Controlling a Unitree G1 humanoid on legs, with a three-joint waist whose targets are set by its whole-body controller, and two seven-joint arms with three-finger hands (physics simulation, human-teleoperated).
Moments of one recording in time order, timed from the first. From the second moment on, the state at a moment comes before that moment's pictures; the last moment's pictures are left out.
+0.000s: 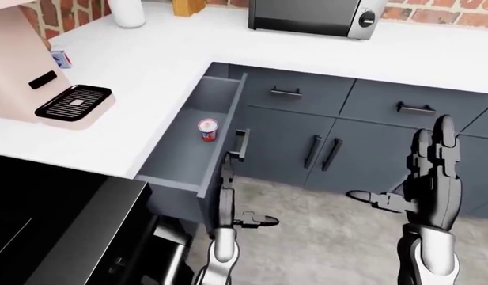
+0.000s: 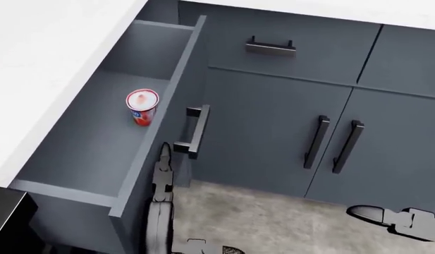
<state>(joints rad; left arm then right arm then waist) -0.13 -0.15 -0.20 0.43 0.28 -0.28 0.31 0.04 -0.12 -0.38 -0.21 0.08 -0.27 0.02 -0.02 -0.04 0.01</state>
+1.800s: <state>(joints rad) -0.31 -0.04 -0.01 0.66 0.09 -0.35 0.51 0.03 -0.12 -0.36 -0.17 0.07 -0.28 0.02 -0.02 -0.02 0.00</state>
